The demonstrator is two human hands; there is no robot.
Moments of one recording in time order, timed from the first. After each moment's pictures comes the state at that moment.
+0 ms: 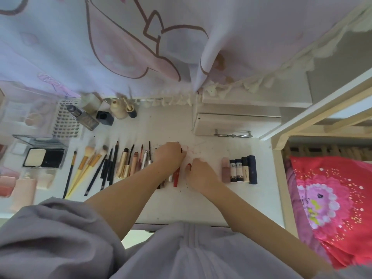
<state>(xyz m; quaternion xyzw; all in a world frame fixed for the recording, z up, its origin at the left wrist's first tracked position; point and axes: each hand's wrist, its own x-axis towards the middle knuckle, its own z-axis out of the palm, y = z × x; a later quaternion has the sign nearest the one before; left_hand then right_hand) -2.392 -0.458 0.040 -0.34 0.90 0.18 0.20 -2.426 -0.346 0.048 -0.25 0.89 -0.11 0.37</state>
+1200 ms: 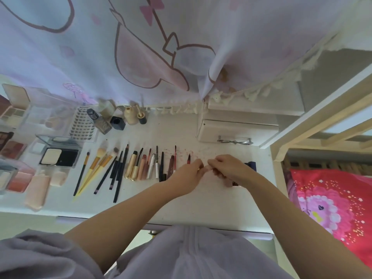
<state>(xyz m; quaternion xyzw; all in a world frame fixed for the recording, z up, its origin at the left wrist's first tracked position) -2.356 -0.408 0.077 -0.23 0.87 0.41 0.16 -2.474 -0.309 0.110 -0.21 0.81 -0.25 0.48</state>
